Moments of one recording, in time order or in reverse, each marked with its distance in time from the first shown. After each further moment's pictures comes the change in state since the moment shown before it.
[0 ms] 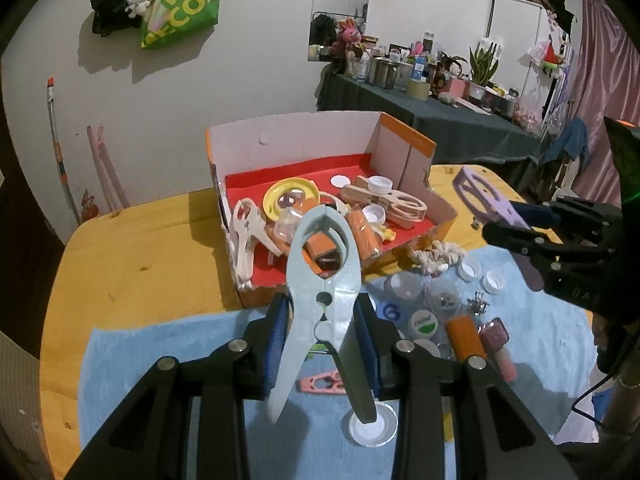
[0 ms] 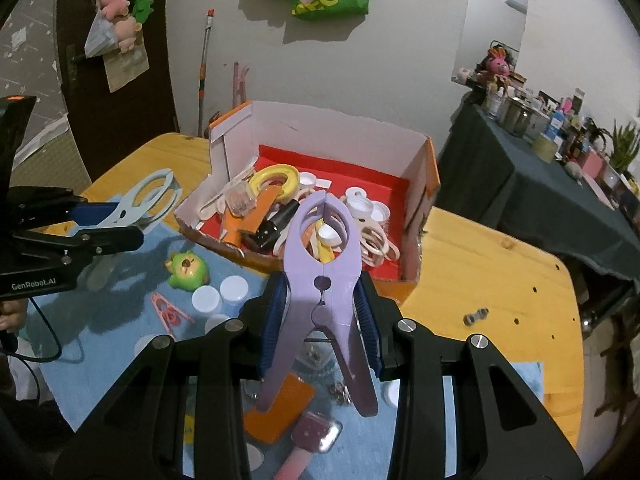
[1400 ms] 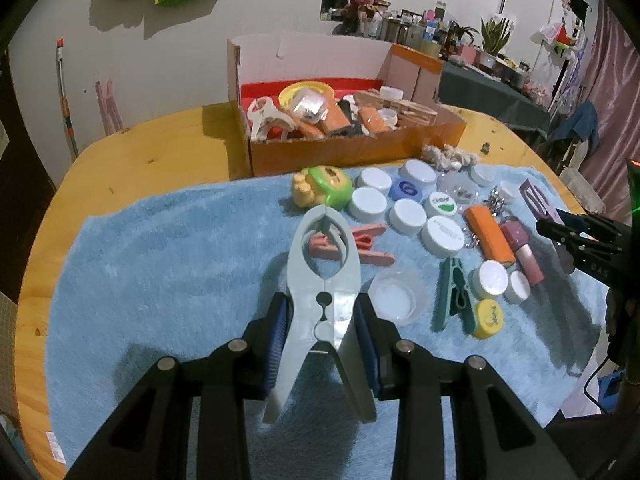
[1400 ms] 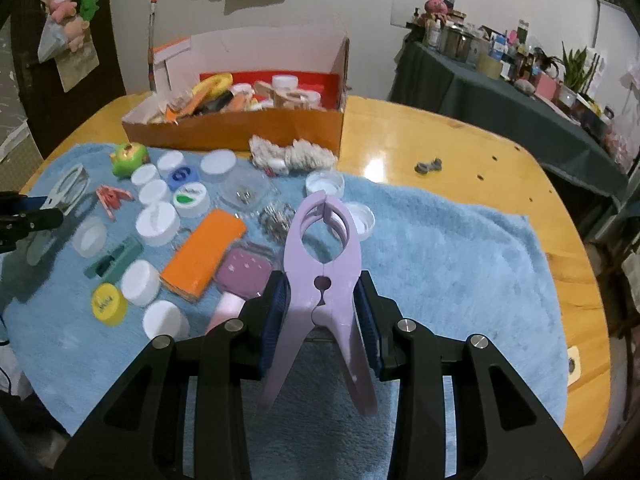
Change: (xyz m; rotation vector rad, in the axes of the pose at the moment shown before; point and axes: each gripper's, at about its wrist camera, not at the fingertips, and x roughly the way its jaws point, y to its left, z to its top) left arm 0.002 0.007 -0.097 -0.034 0.116 0.014; right arm -0.012 -0.026 -0.129 0.157 0.085 -0.121
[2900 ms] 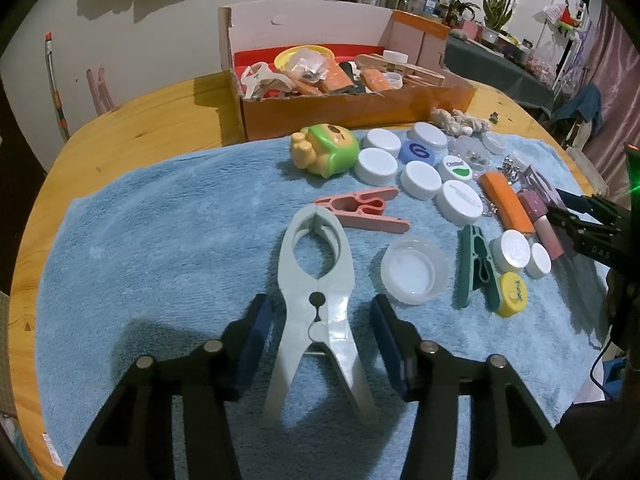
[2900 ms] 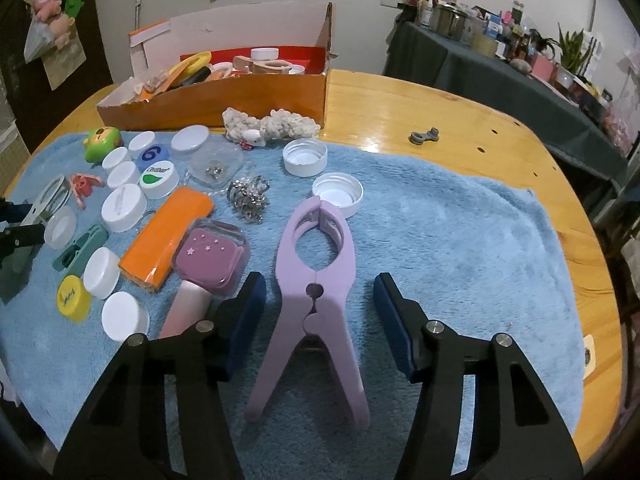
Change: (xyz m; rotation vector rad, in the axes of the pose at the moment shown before) left arm 0.024 0.002 -0.012 0.020 0.095 0.004; right arm 0.030 -0.012 -0.013 0.031 0.060 -0.018
